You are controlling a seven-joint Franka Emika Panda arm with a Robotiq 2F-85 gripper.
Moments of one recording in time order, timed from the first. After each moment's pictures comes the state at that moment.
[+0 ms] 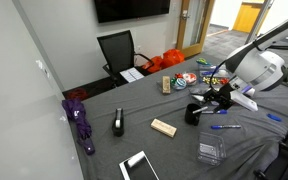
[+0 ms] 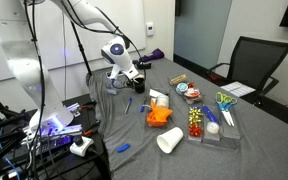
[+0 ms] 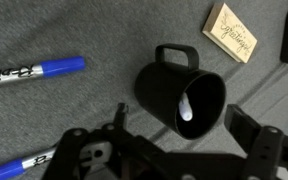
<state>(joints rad) 0.41 0.20 -0.30 -2.49 1.42 2.73 -0.55</state>
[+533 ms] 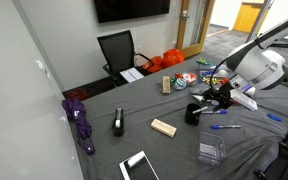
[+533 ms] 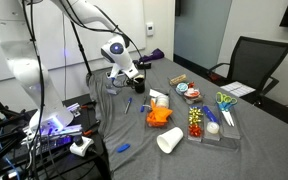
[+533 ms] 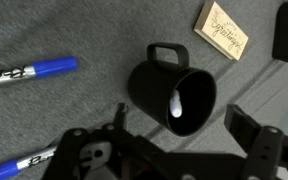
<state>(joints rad) 0.41 0.18 -0.31 -2.49 1.43 2.72 -0.54</state>
